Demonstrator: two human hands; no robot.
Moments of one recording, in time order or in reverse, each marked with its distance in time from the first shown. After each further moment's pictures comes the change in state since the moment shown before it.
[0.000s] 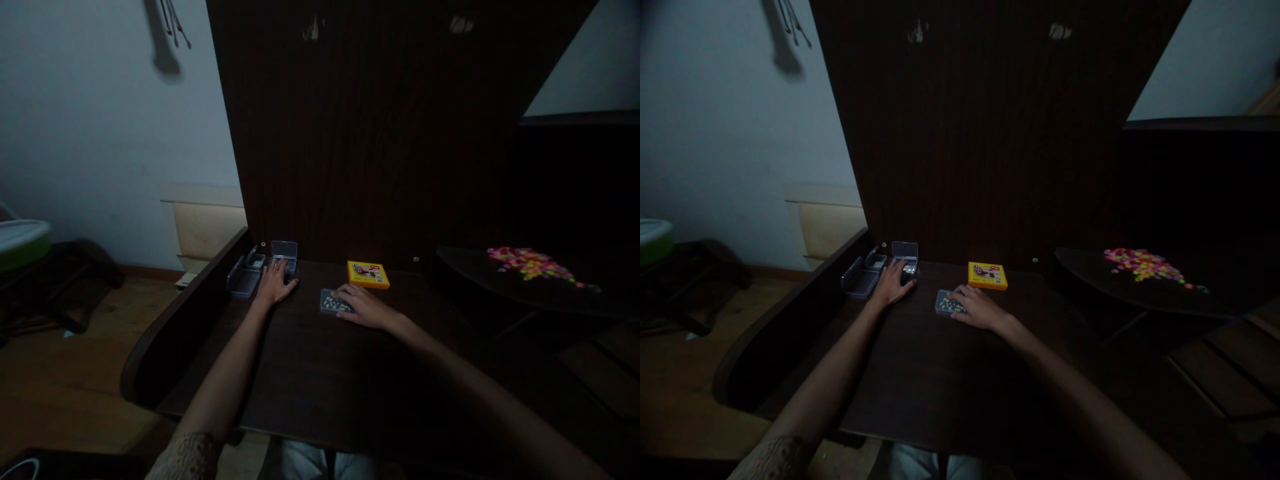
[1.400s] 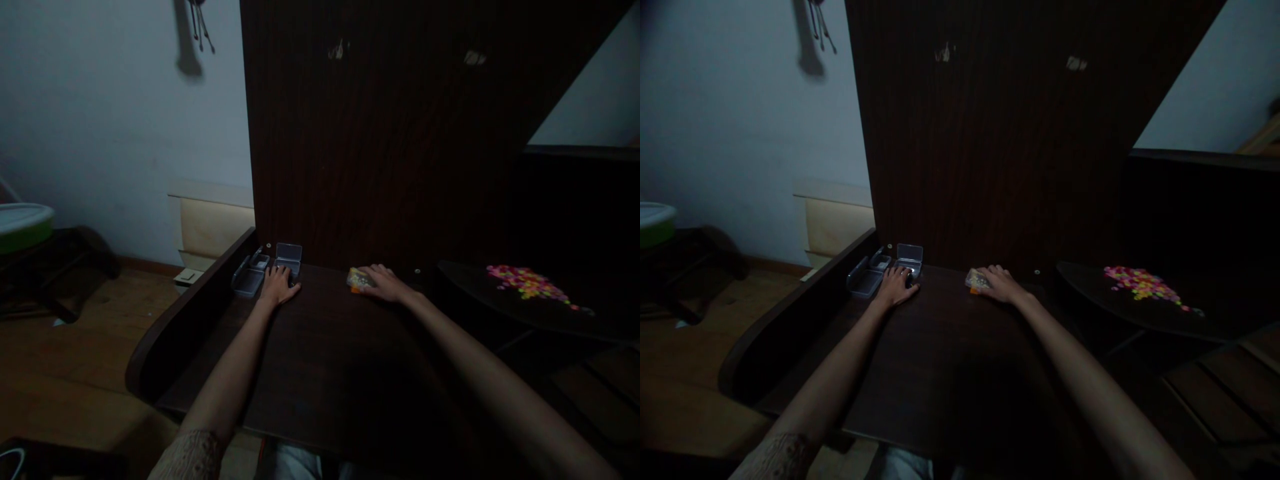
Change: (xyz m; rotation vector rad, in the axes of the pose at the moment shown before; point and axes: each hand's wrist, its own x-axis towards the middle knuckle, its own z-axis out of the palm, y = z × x) left_hand -0.002 0.006 -0.004 0.068 0.007 -0.021; right_hand 0.017 0.068 -0.052 -0.196 -0.043 0.306
